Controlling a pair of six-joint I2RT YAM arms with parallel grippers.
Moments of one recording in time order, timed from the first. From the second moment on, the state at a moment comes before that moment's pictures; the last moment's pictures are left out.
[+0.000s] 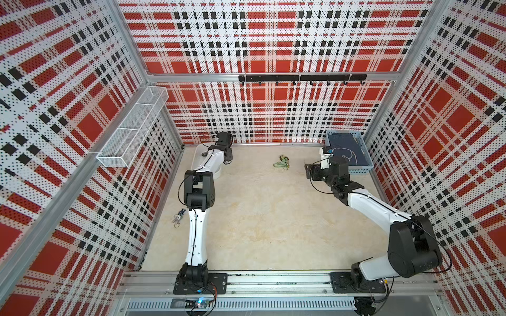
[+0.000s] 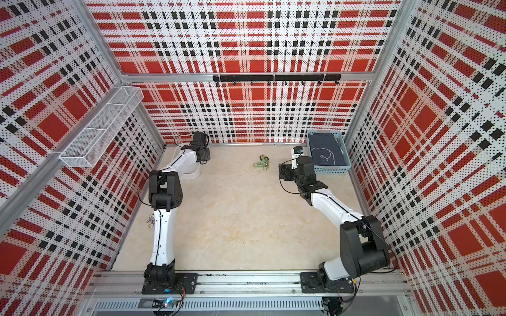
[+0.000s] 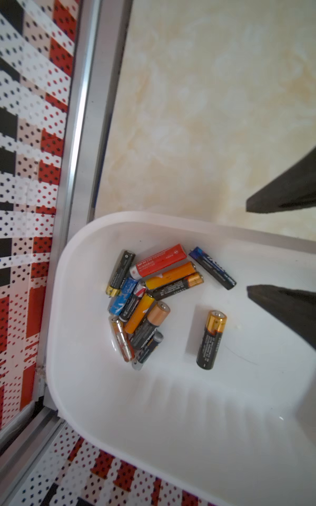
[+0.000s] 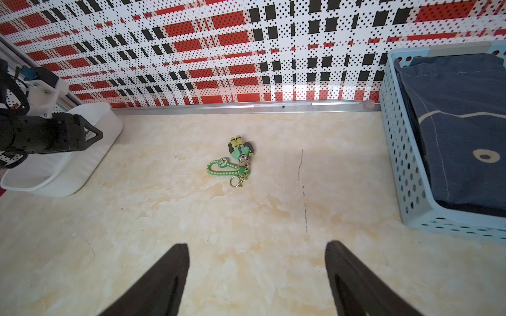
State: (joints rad) left arm -0.11 2.44 2.11 -0.57 -0.34 -0.22; right arm 0.29 1.47 0.95 0.10 -0.02 0.21
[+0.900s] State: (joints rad) left arm -0.22 2.17 1.65 -0.51 -0.39 -0.31; right arm 0.29 1.36 0.94 0.07 0.03 0.19
